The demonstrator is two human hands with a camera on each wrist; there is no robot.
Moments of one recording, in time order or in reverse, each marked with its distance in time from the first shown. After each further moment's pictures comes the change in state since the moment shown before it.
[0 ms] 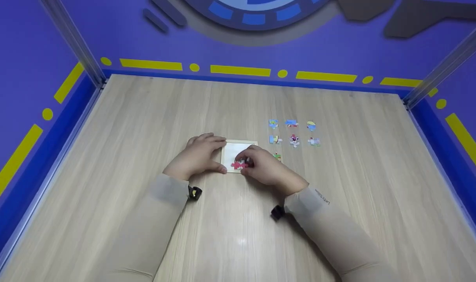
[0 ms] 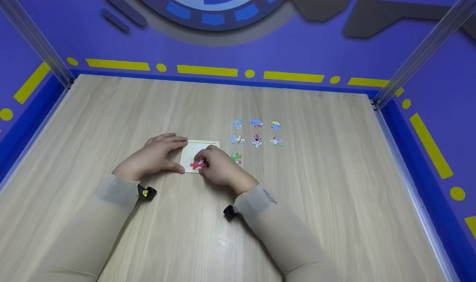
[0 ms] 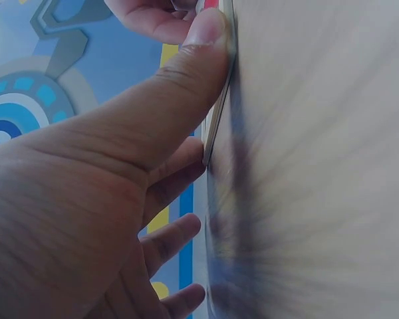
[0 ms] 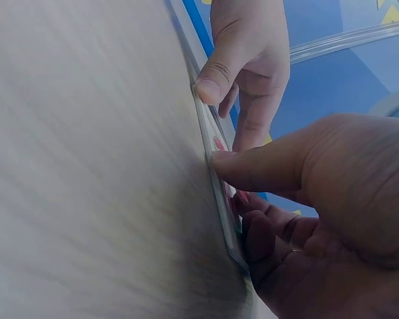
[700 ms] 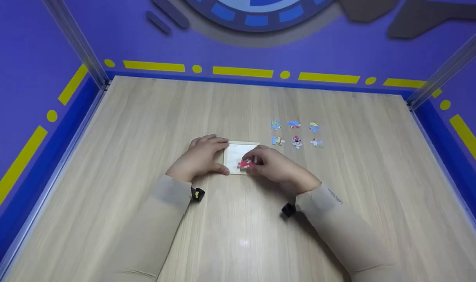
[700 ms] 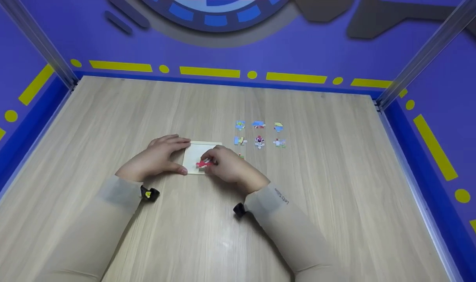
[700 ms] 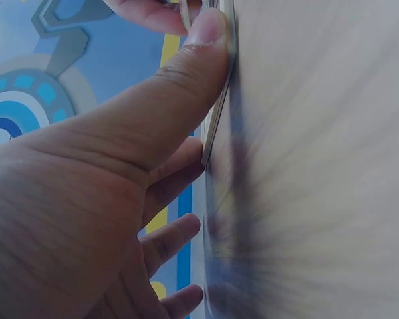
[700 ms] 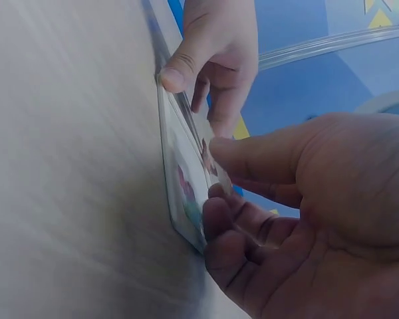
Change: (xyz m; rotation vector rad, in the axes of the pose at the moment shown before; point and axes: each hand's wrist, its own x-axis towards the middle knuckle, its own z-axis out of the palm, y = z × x) left_hand 0.001 -0.003 0.002 -0.017 0.006 0.005; right_hand -0.009 0.004 -0.024 0.059 -0.065 0.022
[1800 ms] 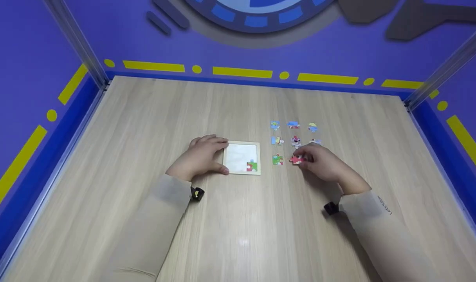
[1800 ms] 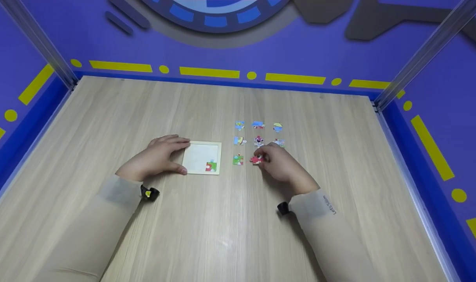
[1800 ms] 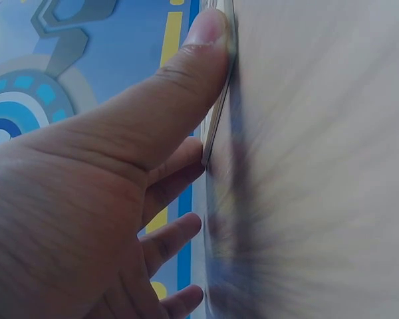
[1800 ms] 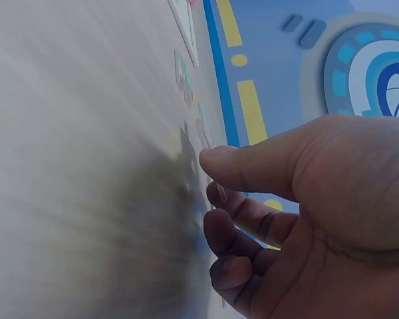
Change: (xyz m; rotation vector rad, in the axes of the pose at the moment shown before) left_hand -0.001 0.001 0.000 0.000 -0.003 -0.002; right_hand -0.071 0.082 -0.067 -0.106 0.137 0.167
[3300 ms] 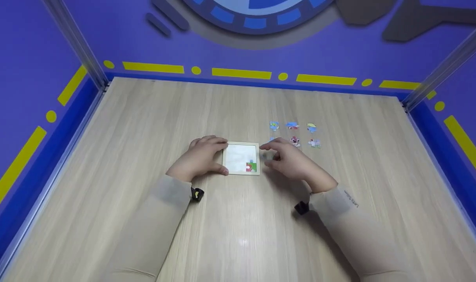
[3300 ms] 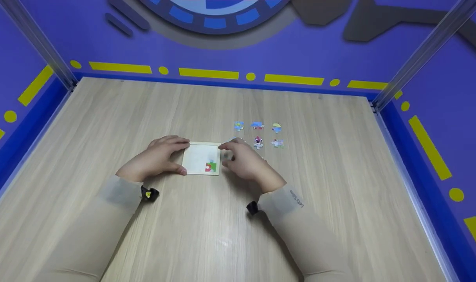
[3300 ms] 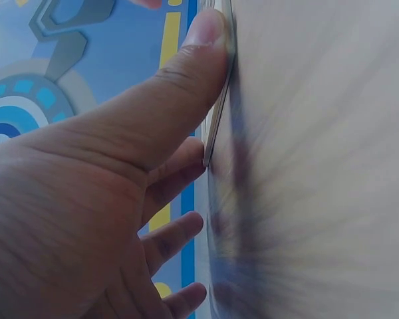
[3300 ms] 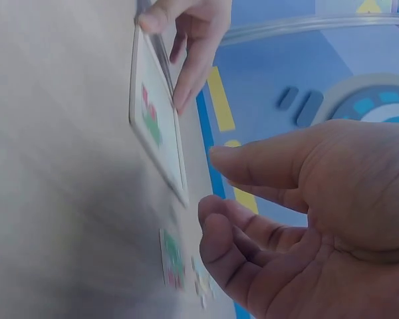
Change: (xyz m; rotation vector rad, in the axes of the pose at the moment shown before) left_hand 0.000 0.004 -0.001 0.016 0.015 0.014; right_hand 0.028 -0.074 0.033 0.069 -0.043 -0.074
